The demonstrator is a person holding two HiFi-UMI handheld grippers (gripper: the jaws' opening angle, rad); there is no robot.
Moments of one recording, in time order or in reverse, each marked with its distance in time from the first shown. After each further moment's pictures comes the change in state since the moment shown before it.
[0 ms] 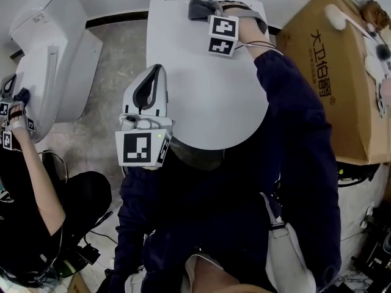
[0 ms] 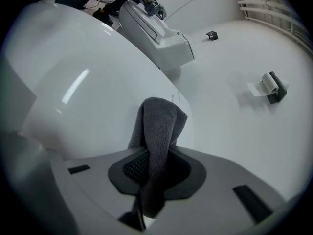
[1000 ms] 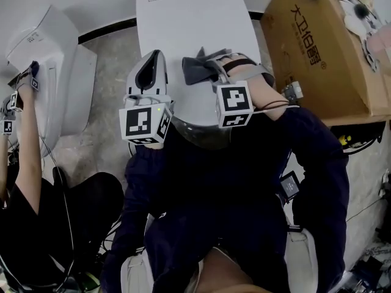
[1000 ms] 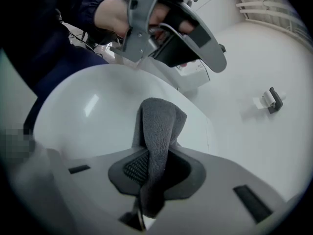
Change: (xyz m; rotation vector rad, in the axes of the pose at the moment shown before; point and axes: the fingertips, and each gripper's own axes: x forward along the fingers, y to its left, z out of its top) left arm 0.002 -0.009 0.001 -0.041 -0.040 -0.117; right arm -0.203 0.161 0.053 0.026 -0.086 0.182
